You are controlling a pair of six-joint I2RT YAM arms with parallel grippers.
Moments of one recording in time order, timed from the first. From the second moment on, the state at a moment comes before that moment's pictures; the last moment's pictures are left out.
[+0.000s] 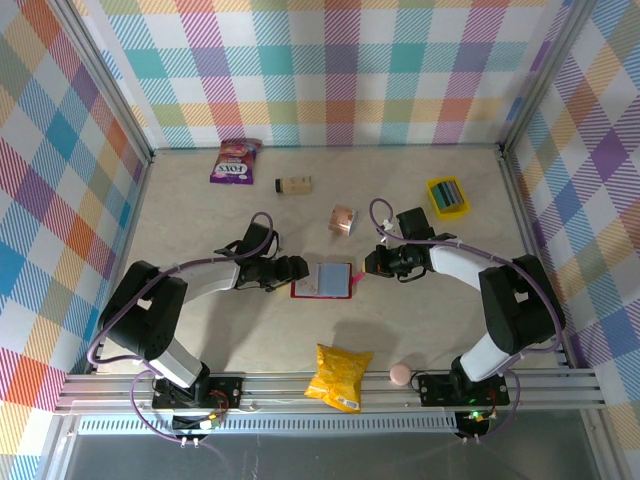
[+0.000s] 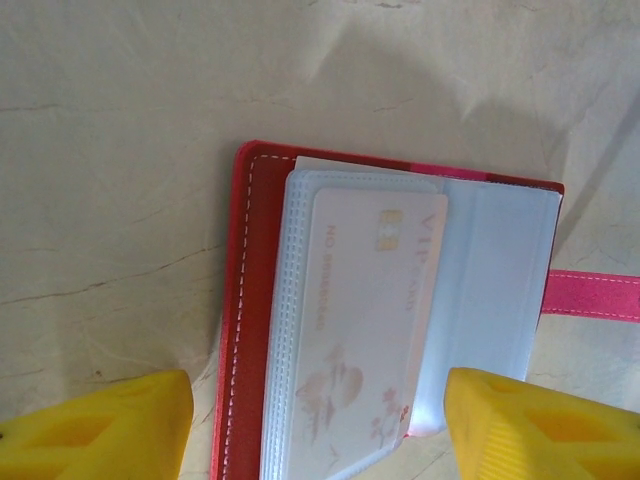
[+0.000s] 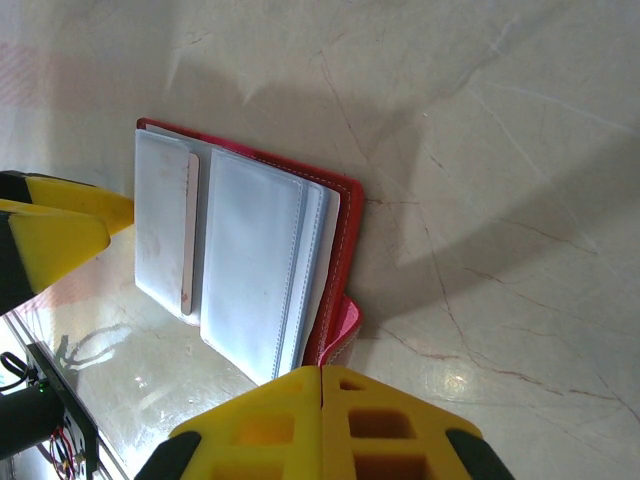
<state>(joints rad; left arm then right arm) -0.46 1.59 0.76 -0.17 0.38 -0.73 0.37 1.59 0.83 -0.31 -0.61 0.38</state>
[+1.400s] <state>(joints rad) -0.47 1.61 0.76 -0.14 0.40 -0.71 0.37 1.59 0.83 -0.31 -0.61 0.38</state>
